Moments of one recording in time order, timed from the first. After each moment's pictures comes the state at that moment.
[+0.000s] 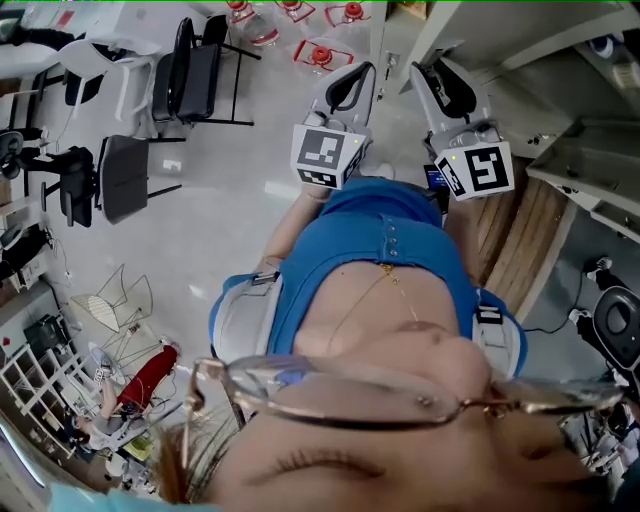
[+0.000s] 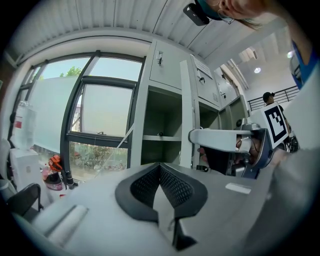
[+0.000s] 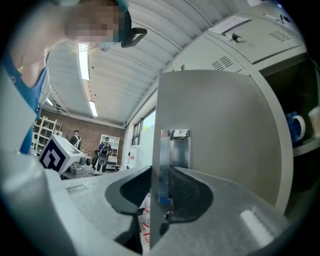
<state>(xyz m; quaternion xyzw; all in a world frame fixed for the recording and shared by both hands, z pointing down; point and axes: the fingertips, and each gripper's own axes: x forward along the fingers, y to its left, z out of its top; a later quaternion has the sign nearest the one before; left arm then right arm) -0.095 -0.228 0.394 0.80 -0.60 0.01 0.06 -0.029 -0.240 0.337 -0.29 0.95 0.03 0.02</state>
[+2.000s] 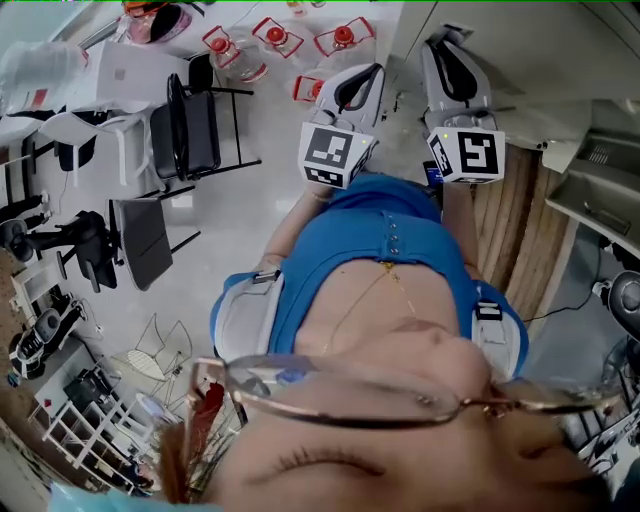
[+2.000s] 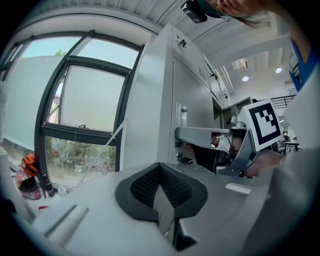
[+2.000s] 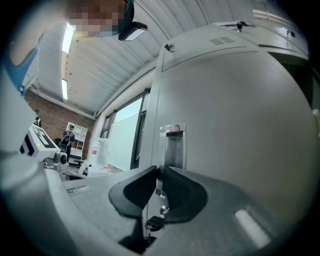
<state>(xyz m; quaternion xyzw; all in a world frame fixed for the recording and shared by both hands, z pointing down) -0.152 -0.363 0.409 0.86 -0.50 0.02 0.08 -0.093 -0.396 0.347 -0.46 0.89 0.05 0.02</state>
